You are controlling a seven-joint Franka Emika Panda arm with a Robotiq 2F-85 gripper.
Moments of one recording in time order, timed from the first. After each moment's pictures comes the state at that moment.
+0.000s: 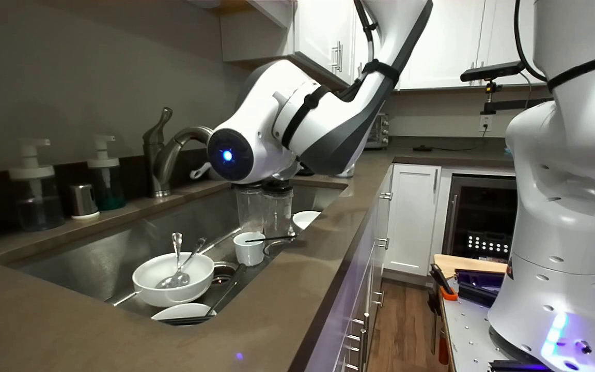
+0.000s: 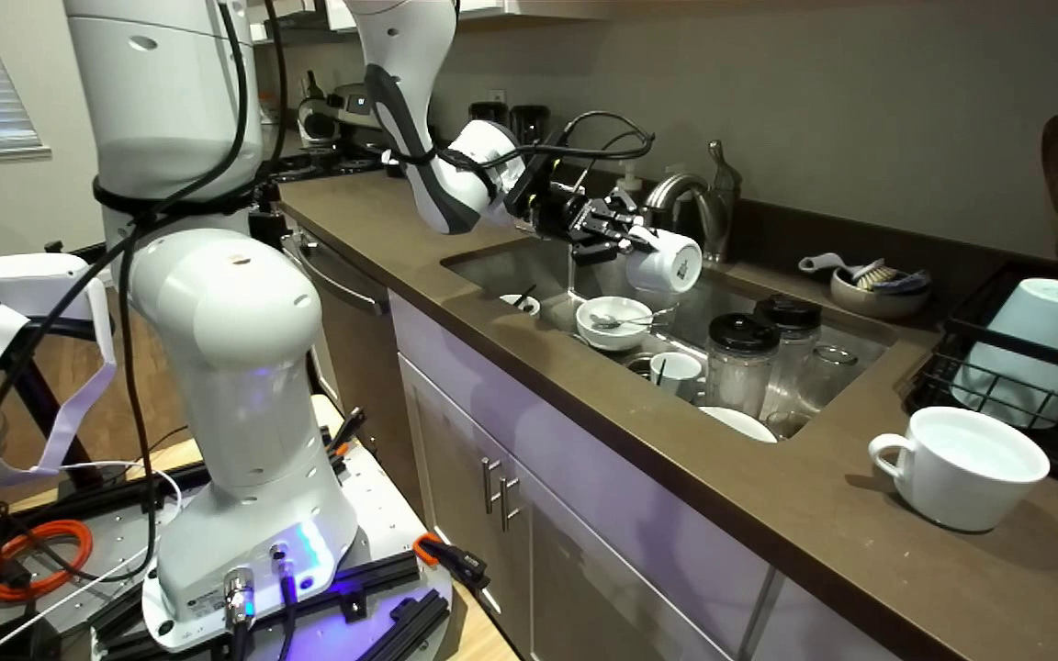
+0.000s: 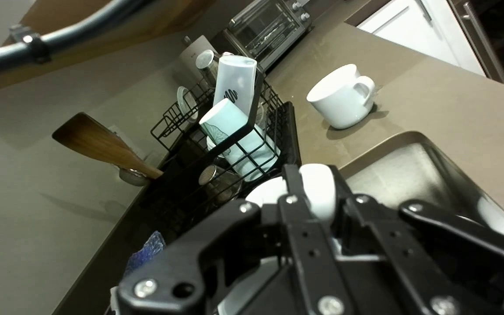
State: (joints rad) arm 0.19 0.15 0.18 -2.33 -1.39 1.41 0.08
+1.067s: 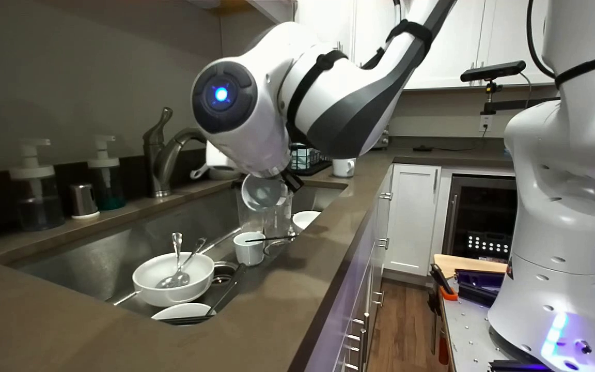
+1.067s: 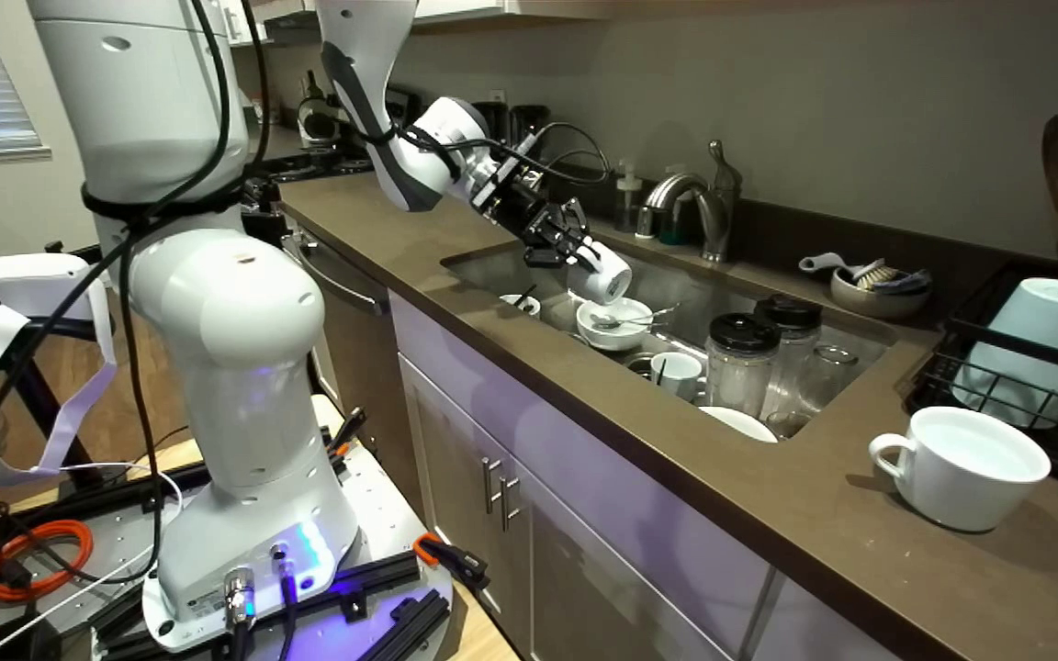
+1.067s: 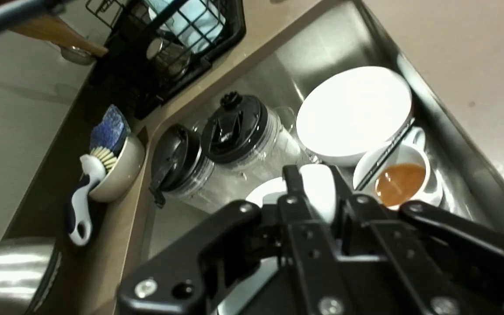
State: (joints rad) arm 0.22 0.06 0.27 -2.35 -1.17 1.71 0.08
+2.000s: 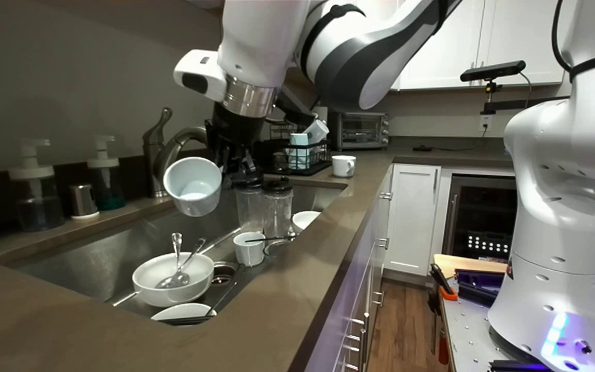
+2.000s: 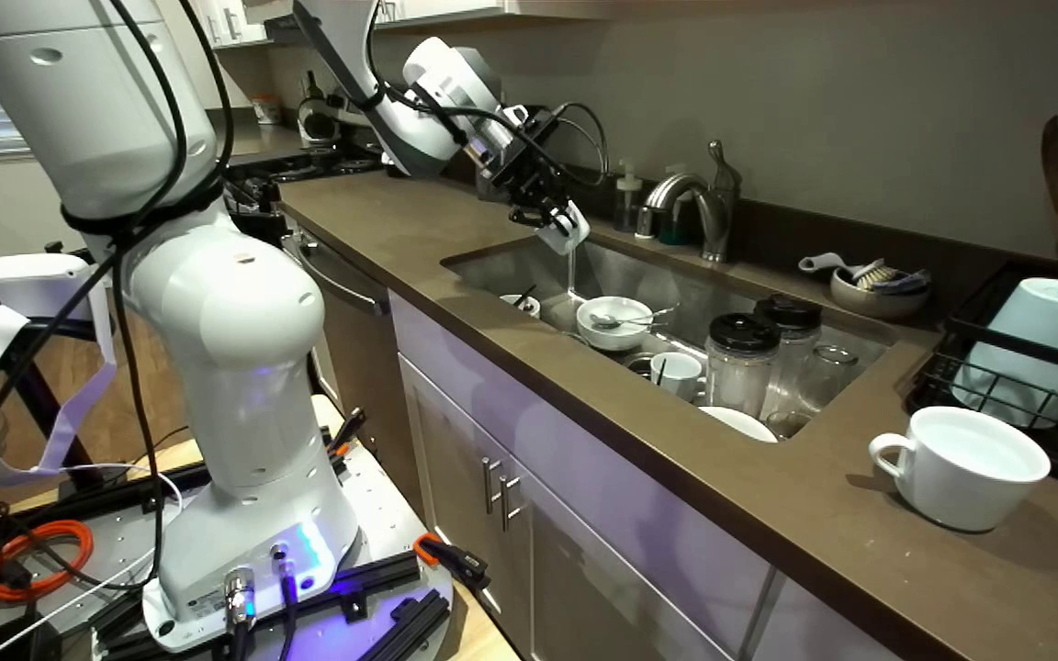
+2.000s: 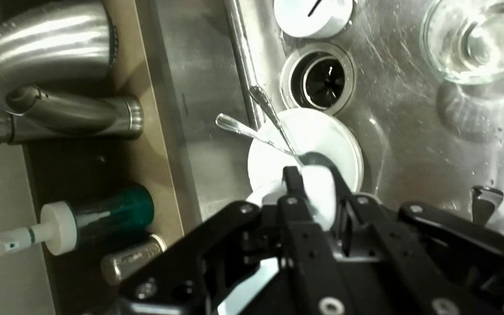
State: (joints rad) arm 0.22 -0.14 0.14 -2.41 -1.00 2.47 -0.08
